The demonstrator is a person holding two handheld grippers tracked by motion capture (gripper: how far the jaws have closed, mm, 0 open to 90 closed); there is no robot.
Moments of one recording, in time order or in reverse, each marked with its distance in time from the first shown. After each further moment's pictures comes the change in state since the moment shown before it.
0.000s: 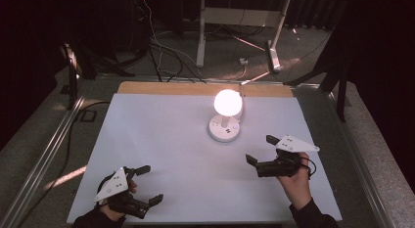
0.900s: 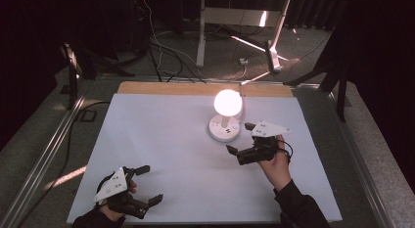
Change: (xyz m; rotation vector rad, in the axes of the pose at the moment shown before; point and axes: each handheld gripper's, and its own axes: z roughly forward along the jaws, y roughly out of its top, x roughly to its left) left arm 0.000 0.001 -0.001 -0.007 0.000 0.003; right arm 0.005 0.030 0.059 0.051 0.109 -0.137
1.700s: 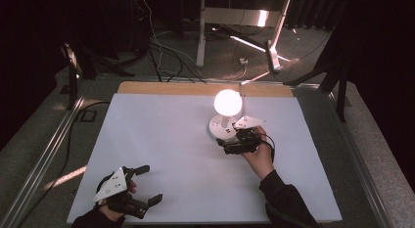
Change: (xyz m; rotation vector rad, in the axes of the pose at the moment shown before) left arm 0.000 0.000 0.000 -0.001 0.001 -0.001; right arm -0.012 -0.013 0.063 0.129 -0.085 0.059
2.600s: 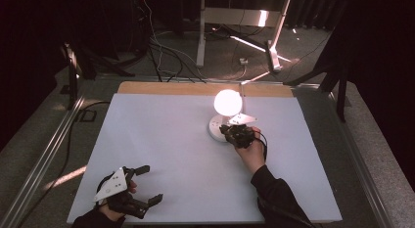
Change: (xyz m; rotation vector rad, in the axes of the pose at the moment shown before) left arm 0.000 -0.001 0.001 -0.001 -0.003 -0.009; right arm -0.008 -0.003 0.030 0.008 -0.076 0.013
